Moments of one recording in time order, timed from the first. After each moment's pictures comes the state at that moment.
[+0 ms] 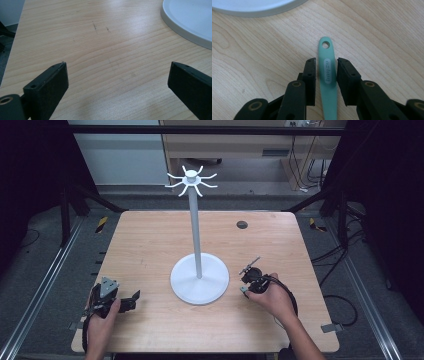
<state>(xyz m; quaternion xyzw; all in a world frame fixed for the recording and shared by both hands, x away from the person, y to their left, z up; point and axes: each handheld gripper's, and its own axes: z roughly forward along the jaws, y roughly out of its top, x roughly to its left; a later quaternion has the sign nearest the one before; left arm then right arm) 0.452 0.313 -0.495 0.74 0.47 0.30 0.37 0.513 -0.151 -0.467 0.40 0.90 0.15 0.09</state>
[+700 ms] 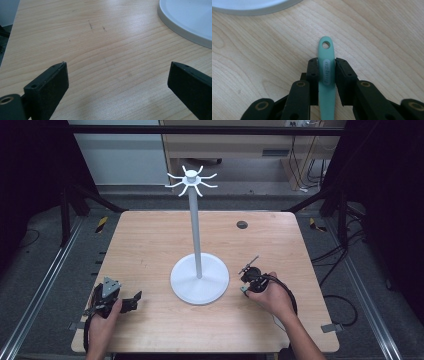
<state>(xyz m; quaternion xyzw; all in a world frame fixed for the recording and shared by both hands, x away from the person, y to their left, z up) 0.453 0.310 -0.496 0.75 0.47 0.29 0.37 0.518 -0.151 -0.468 0.40 0.90 0.14 0.08</state>
